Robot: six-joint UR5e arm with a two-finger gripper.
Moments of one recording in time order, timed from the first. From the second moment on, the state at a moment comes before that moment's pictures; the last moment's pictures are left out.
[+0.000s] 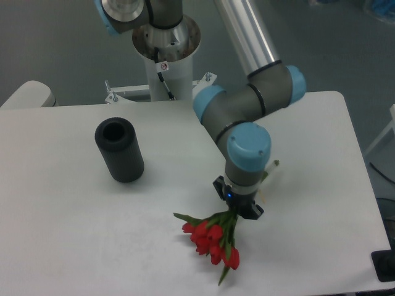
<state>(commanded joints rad) 2.52 -2.16 -1.39 -1.13 1.54 1.32</state>
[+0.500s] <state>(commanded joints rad) 2.52 -2.23 -1.27 -1.22 1.57 1.39</state>
